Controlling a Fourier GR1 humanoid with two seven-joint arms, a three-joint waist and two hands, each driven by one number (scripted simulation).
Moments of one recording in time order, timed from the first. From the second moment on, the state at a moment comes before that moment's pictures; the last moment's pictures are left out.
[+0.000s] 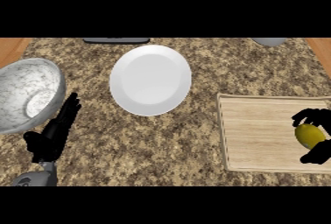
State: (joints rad) left arm -0.06 0.21 0.08 -1.34 0.01 -0.07 -0.12; right arm -0.19 -0.62 -0.02 -1.14 0.62 0.28 -0.04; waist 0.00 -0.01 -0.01
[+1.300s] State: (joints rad) left arm -0.03 0.22 0.11 -1.35 0.00 -0.07 -0.12; right arm 0.08 -0.05 0.41 -1.93 1.34 -0.09 0.90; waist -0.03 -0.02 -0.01
